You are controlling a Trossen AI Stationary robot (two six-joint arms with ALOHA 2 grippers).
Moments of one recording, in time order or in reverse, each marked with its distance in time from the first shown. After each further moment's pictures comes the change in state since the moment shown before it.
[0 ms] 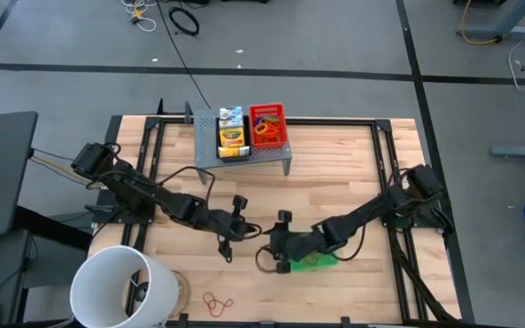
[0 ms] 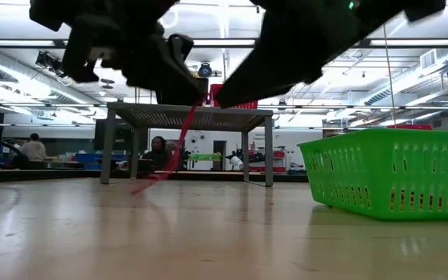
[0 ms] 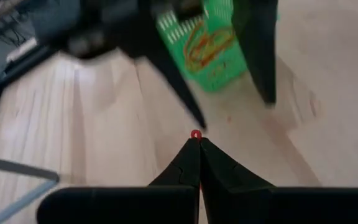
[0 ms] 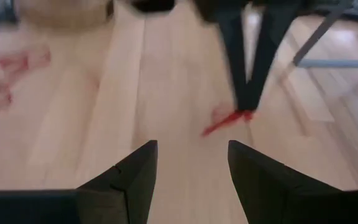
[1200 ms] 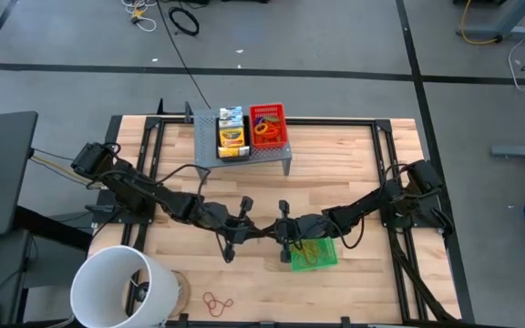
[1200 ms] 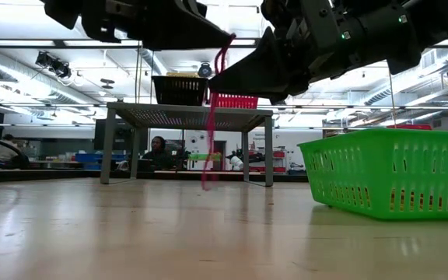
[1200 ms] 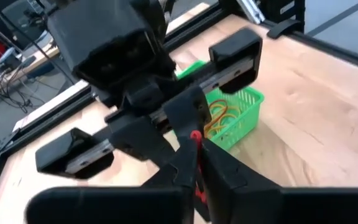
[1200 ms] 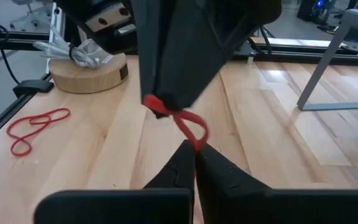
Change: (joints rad) left arm 0.008 -0.002 0.001 0.235 0.134 0.104; right arm -0.097 -0.019 -0.226 0.520 -0.172 -0.091
